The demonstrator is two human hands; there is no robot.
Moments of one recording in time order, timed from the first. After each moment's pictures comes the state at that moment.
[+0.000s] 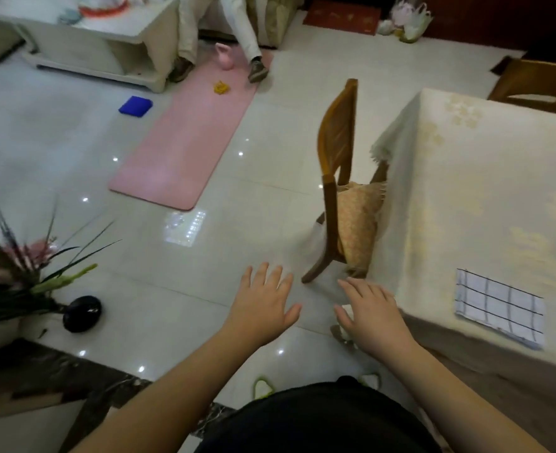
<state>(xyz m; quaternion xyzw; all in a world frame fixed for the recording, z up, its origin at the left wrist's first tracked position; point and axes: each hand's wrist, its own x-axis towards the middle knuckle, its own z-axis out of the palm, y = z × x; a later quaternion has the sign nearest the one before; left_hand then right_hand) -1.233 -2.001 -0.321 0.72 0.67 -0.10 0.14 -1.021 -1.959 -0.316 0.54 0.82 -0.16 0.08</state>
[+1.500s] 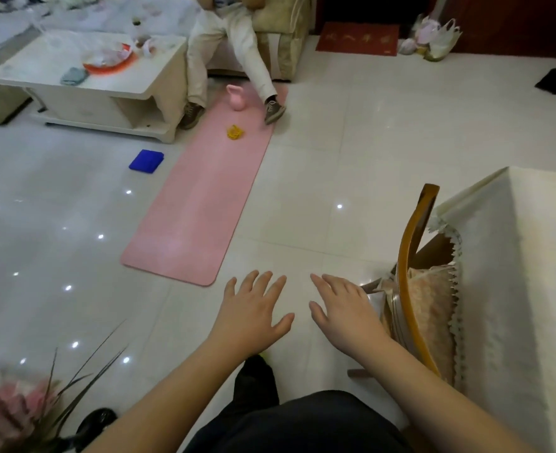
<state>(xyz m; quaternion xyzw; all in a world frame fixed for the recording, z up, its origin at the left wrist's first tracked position) -1.486 -1.649 -0.304 0.70 0.69 -0.11 0.14 -1.295 -1.597 -0.316 0.51 0.83 -0.23 0.04</state>
